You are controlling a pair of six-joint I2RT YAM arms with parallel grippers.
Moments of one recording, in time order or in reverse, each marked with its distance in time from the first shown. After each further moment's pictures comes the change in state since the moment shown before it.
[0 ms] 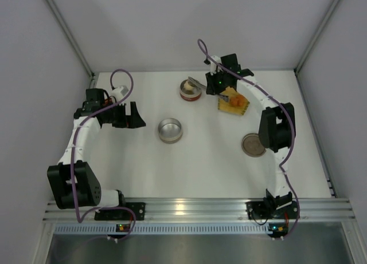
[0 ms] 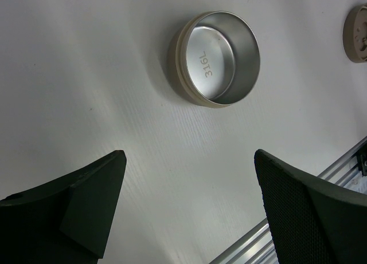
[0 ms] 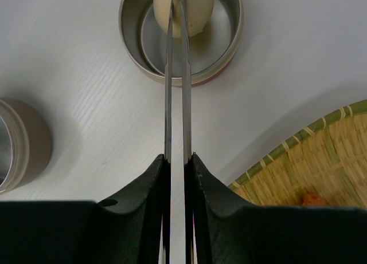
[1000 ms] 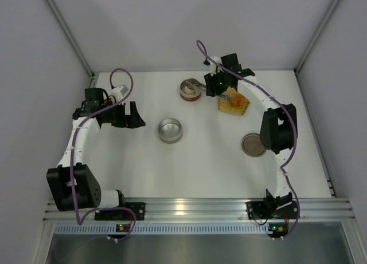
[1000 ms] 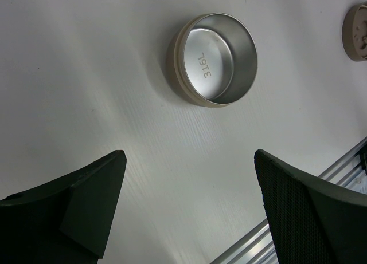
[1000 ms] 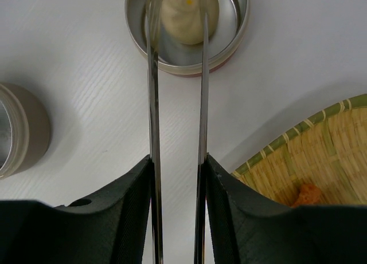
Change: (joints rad) left arm 0.000 -0.014 0.010 -0.013 0.000 0.016; right arm 0.006 -0.018 -0.019 -0.029 0.006 -0.043
